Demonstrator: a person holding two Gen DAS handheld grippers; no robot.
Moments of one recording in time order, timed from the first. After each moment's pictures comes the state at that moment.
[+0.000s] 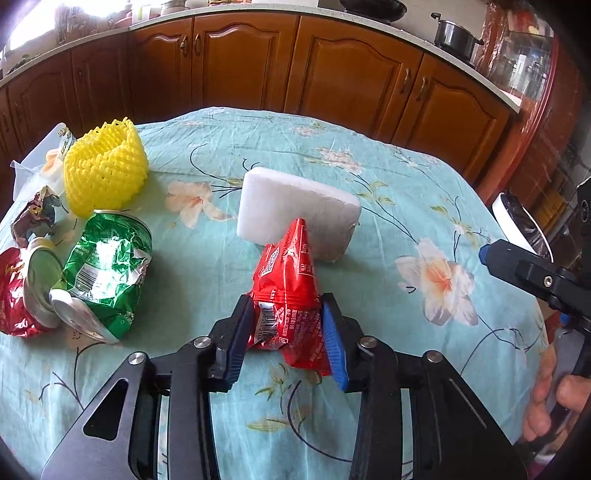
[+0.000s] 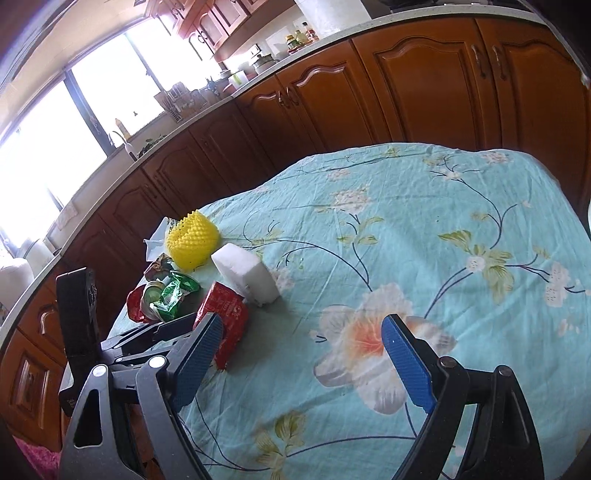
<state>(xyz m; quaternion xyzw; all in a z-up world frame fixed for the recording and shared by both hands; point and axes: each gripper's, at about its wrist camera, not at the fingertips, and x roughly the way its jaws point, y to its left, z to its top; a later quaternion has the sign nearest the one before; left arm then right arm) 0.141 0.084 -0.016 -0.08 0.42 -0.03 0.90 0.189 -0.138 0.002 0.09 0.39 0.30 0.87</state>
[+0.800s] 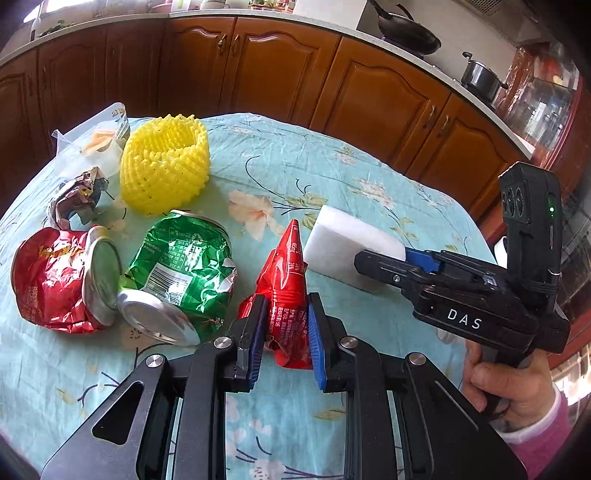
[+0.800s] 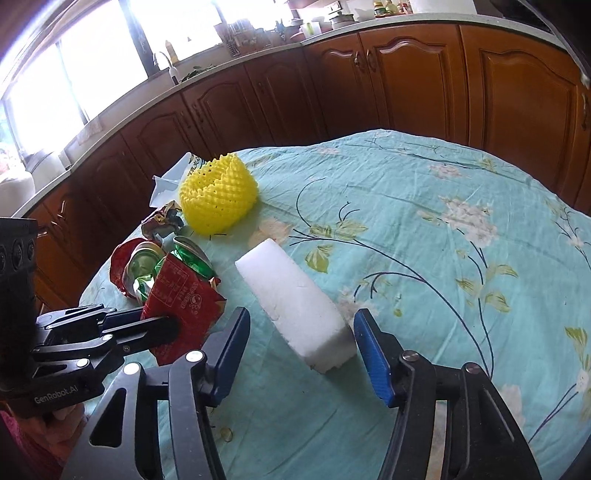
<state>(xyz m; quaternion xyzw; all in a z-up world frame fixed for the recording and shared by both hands) 0.127 0.144 0.001 -0.14 0.41 0.00 0.90 0.236 -0.020 -0.029 -0.05 0.41 0.37 0.83</state>
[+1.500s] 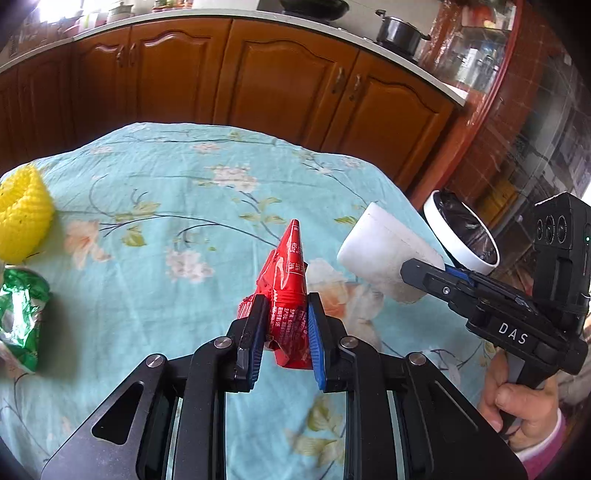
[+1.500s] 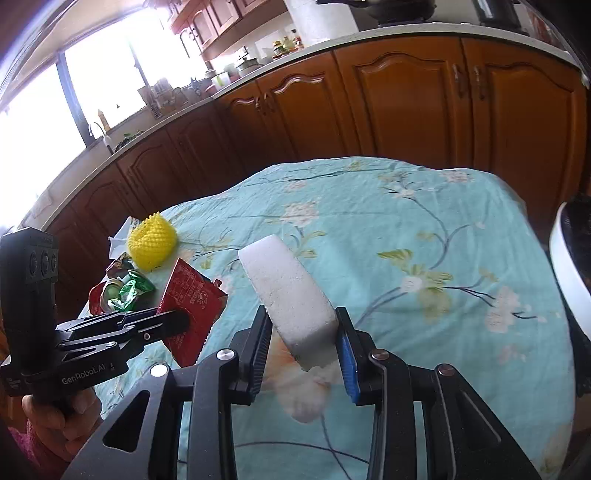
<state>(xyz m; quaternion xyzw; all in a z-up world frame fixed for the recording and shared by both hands) 0.163 0.006 0.013 -0.08 0.42 -0.14 0.89 0.193 -0.196 0.005 0.06 0.37 0.23 0.90</state>
